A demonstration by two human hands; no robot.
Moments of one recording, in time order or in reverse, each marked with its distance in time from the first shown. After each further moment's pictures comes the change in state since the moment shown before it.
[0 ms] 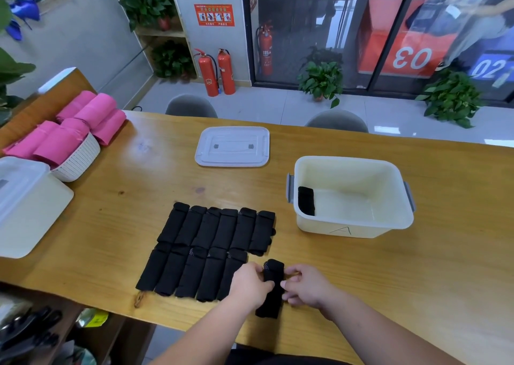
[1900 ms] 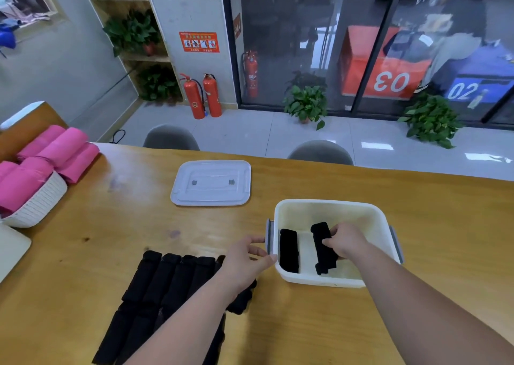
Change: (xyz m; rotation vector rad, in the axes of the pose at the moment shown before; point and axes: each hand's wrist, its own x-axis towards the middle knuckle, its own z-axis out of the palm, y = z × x) left_hand 0.070 0.128 -0.078 -0.426 -0.122 0.283; right_hand 0.093 -0.107 -0.217 -0.372 0.453 0.000
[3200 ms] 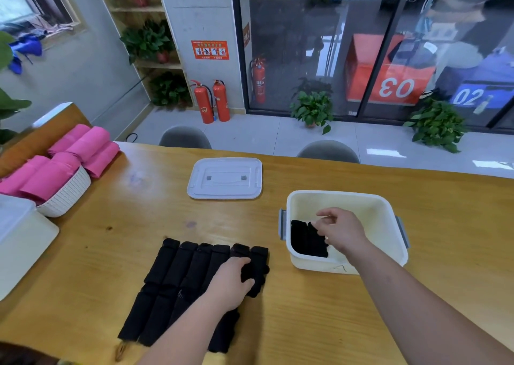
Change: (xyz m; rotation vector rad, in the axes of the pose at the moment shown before) left_hand -0.041 -0.081 -0.033 0.578 0.024 0.004; right_hand -0.090 -0.035 0.016 0.467 0.128 -0.267
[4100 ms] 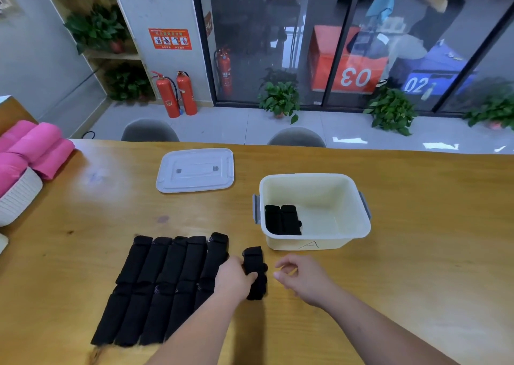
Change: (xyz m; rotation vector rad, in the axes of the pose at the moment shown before) left_hand 0.006 0.033 0.065 -0.036 0.022 -0.189; right_hand -0.110 0.071 0.043 -0.222 -0.293 0.016
